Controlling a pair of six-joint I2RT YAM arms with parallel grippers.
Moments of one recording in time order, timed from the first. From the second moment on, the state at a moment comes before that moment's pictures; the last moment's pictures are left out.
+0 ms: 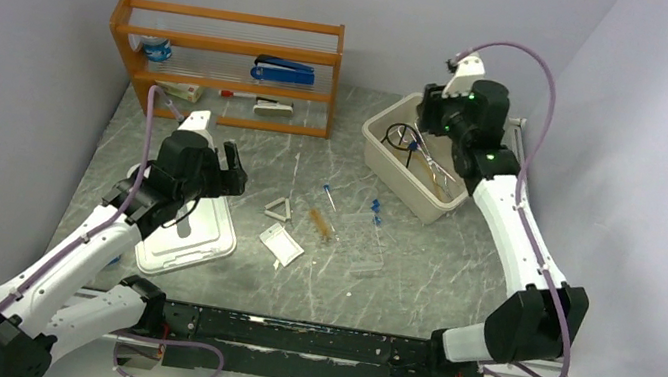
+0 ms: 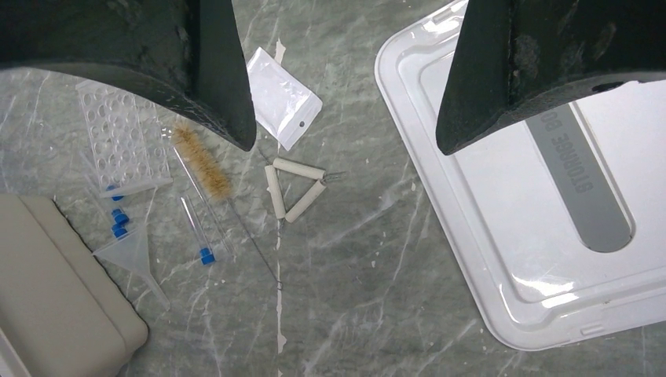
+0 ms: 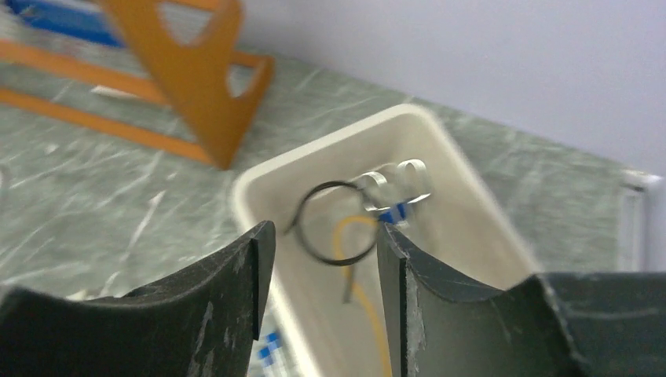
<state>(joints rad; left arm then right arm) -0.44 0.91 0.79 -0.47 -0.19 -0.52 0.20 1.44 1.35 -0.20 -0.09 -0.11</state>
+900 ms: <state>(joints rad) -0.44 0.75 0.77 -0.47 -0.27 -0.55 0.85 1.98 1.32 -0.39 0.18 0.27</state>
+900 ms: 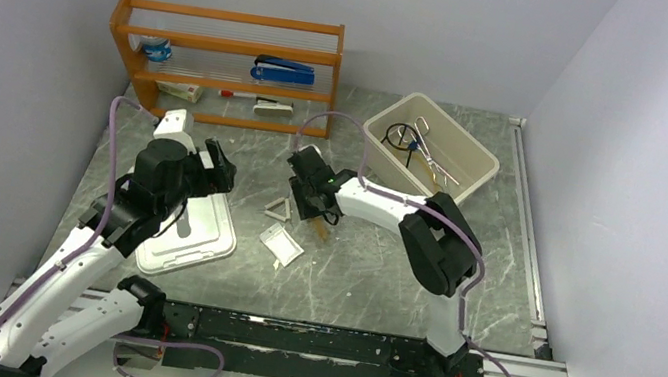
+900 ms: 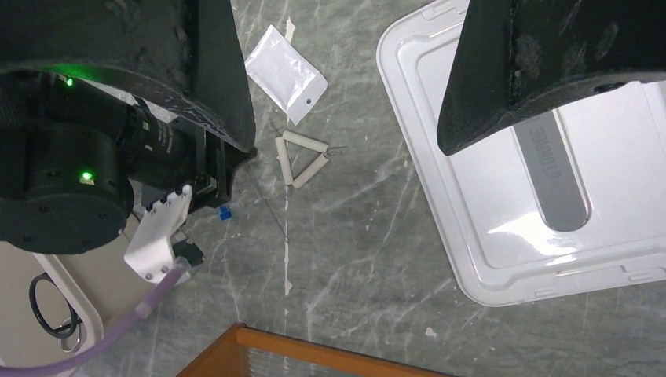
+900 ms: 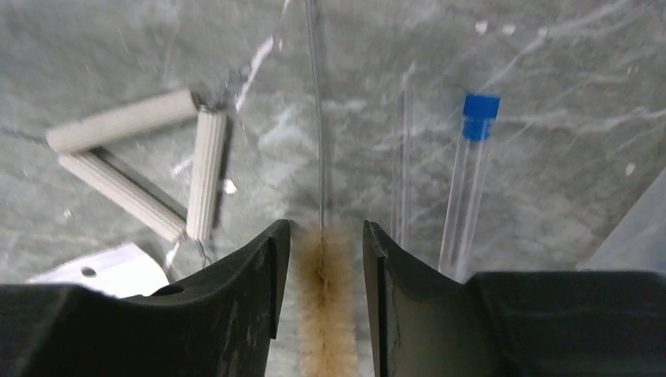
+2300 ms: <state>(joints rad) -0.44 0.73 0.75 -0.44 -0.24 -0.55 0.67 1.55 1.38 -0.36 0.38 -0.04</state>
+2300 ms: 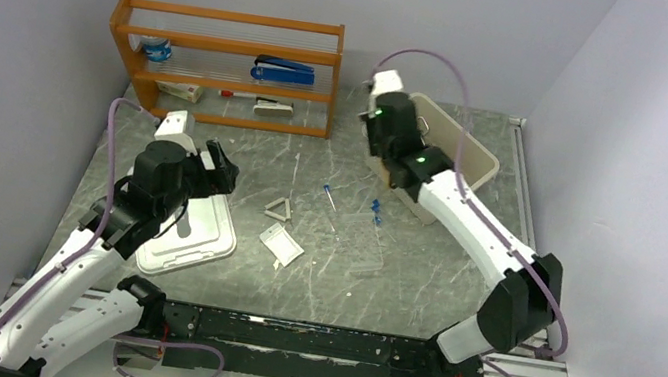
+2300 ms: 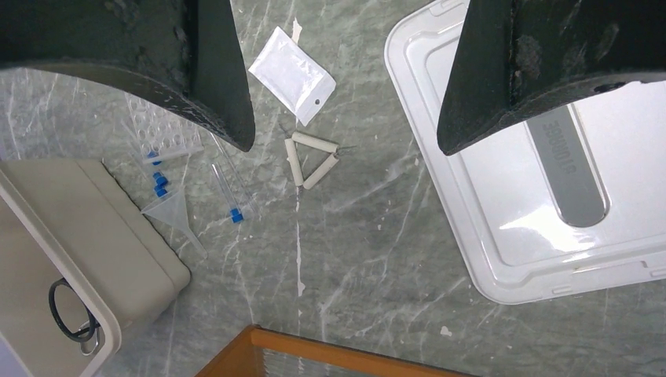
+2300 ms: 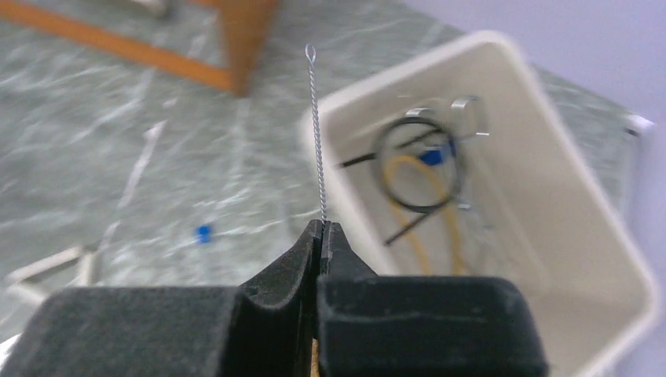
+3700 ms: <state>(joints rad) -0.44 0.80 0.73 -0.39 -0.19 -0.54 0.15 1.72 1.27 -0.07 0.09 -0.43</state>
